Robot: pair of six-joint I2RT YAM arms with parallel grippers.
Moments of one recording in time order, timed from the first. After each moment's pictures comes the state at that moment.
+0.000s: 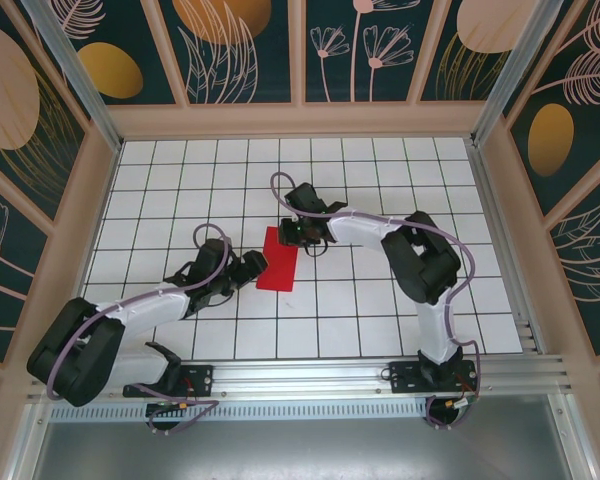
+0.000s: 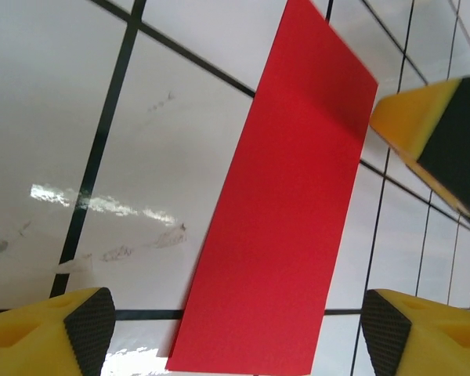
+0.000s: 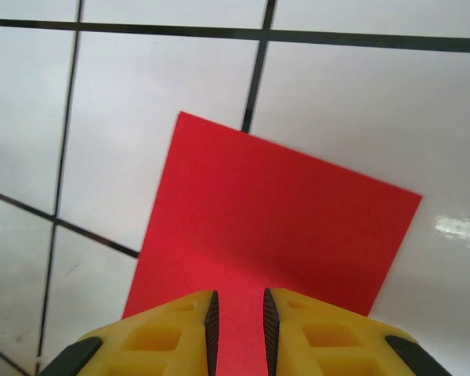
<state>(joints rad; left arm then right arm) -0.54 1.28 0.41 0.10 0.15 -1.05 0.74 2.03 1.36 -0.32 -0.15 0.58</state>
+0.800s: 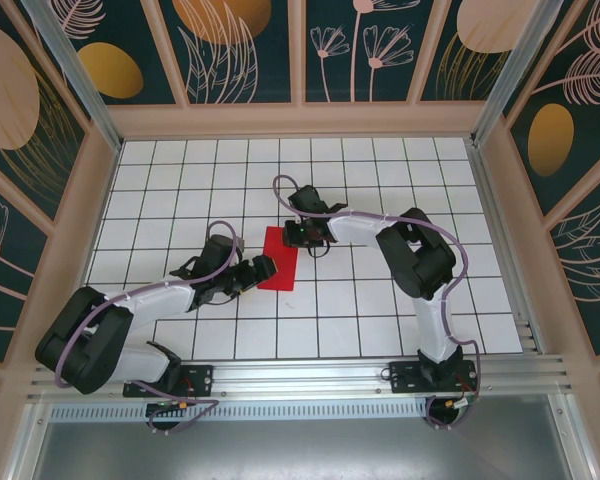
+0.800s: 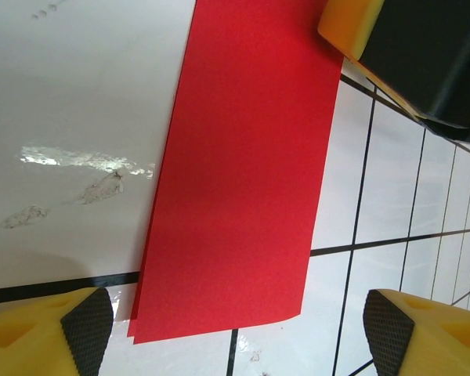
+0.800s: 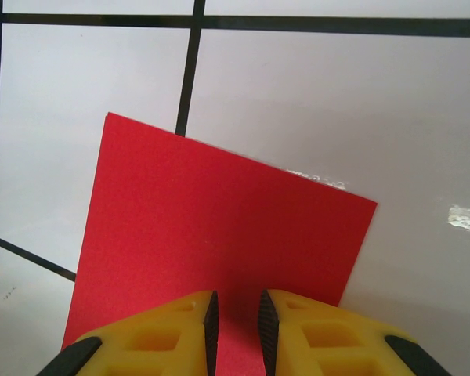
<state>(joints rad) -0.54 1.35 0.46 0.06 0.31 -0.96 0.71 2.07 1.35 -0.29 -0.16 0.58</state>
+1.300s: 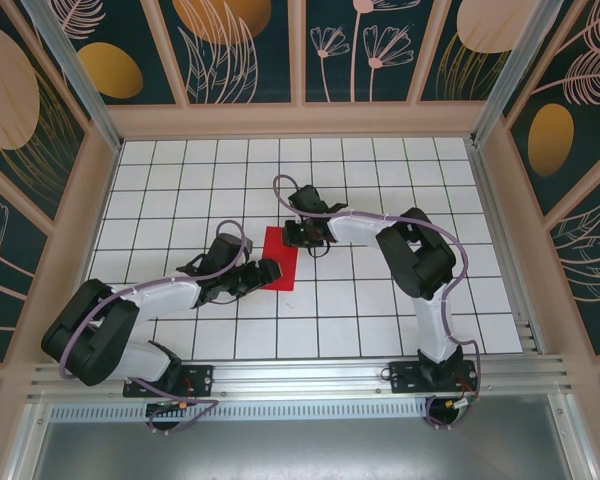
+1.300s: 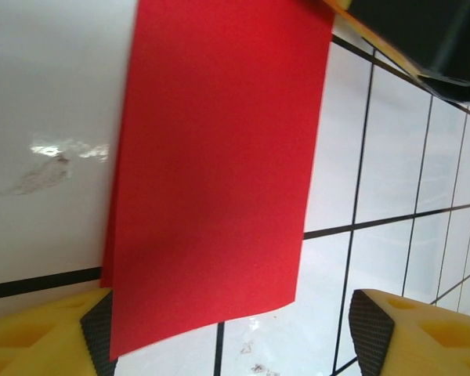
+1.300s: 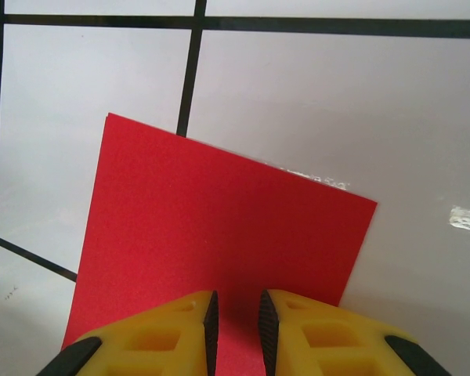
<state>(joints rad) -0.58 1.40 0.51 0.03 0.34 -0.92 0.71 2.07 1.35 -0.29 -0.16 0.58</state>
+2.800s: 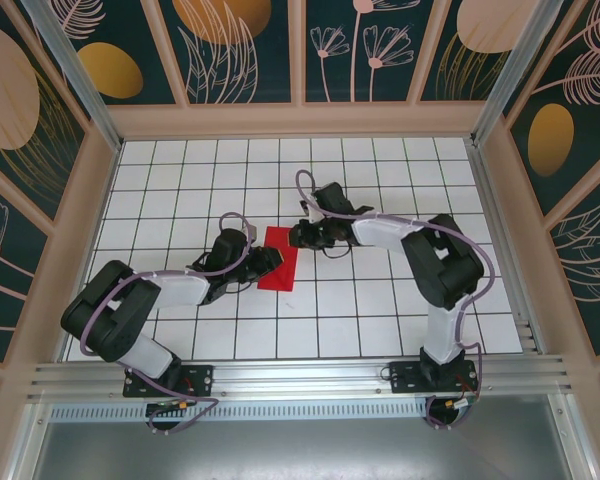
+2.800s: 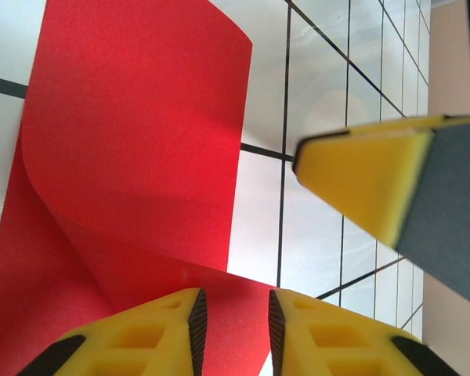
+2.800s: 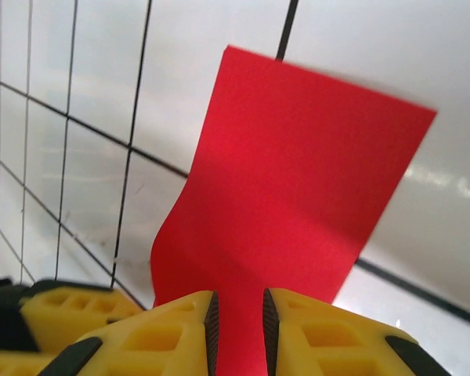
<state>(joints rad) -0.58 1.55 0.50 0.41 0.31 -1.03 0.63 1.88 1.13 -0.18 -0.50 0.55</state>
